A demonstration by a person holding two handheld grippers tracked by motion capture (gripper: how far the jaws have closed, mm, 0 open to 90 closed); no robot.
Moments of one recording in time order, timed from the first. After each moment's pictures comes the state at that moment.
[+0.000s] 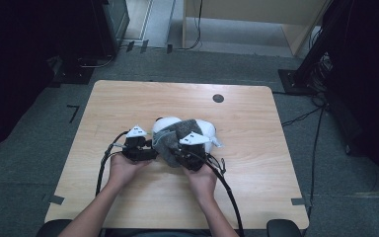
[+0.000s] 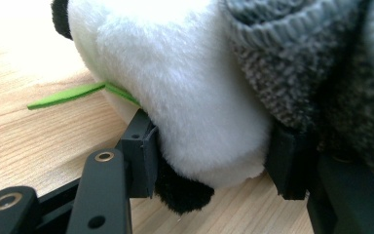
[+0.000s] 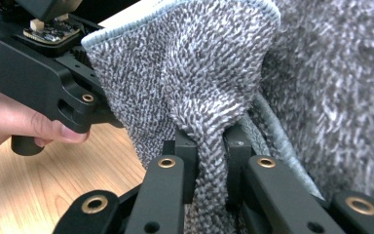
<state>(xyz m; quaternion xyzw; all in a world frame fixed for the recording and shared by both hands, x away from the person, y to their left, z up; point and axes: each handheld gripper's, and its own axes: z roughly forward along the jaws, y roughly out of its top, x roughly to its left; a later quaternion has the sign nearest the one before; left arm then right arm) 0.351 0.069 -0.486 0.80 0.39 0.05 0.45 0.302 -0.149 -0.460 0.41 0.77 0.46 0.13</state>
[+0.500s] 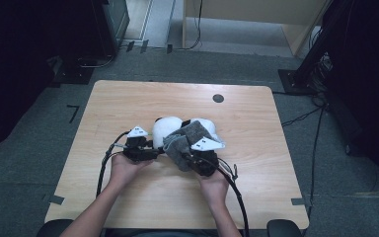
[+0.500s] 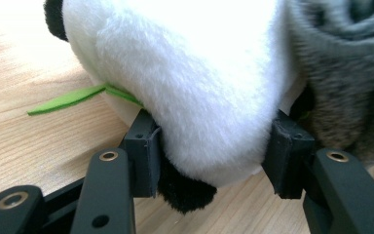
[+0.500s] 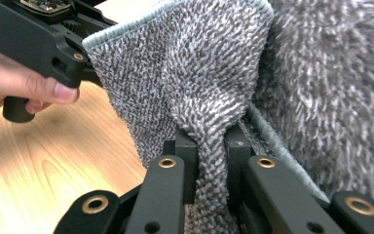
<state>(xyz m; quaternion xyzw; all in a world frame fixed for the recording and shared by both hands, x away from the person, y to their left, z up) 0.352 0.067 -0.488 0.80 0.39 0.04 0.45 0.283 -0.183 -0.460 0.41 0.78 0.45 0.15</state>
